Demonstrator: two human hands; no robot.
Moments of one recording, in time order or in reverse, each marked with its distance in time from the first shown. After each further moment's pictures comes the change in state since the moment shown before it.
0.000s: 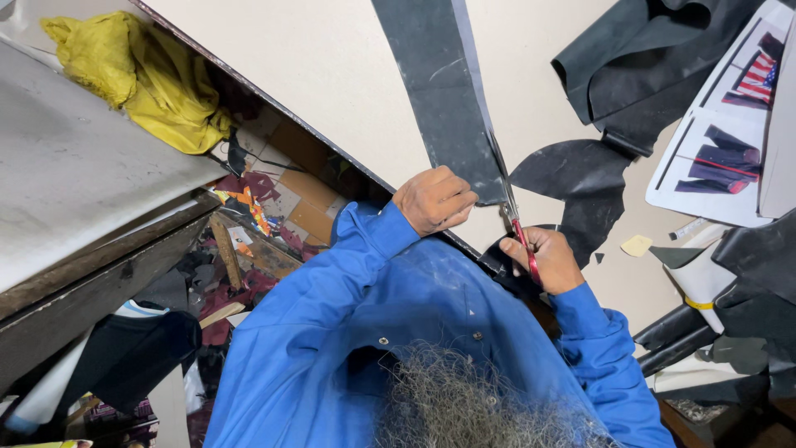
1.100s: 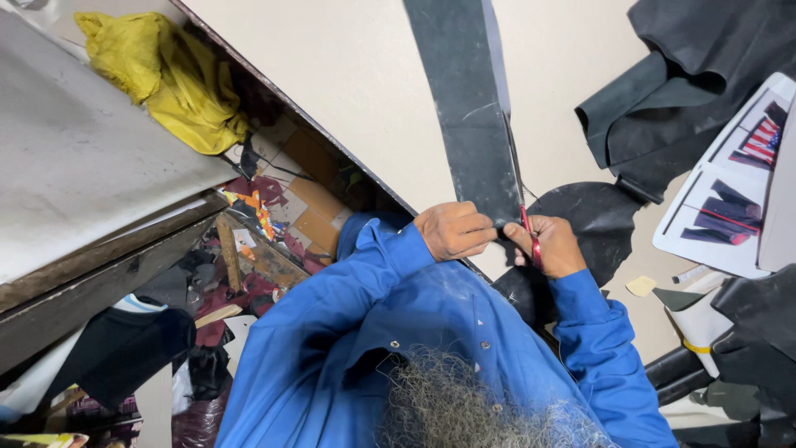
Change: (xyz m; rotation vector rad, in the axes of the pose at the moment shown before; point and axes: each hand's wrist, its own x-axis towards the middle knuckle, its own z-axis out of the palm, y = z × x) left_hand -0.002 -0.007 -0.005 -0.055 0.000 0.121; right_hand 0.062 -0.052 0.002 0.054 -0.034 -0.058
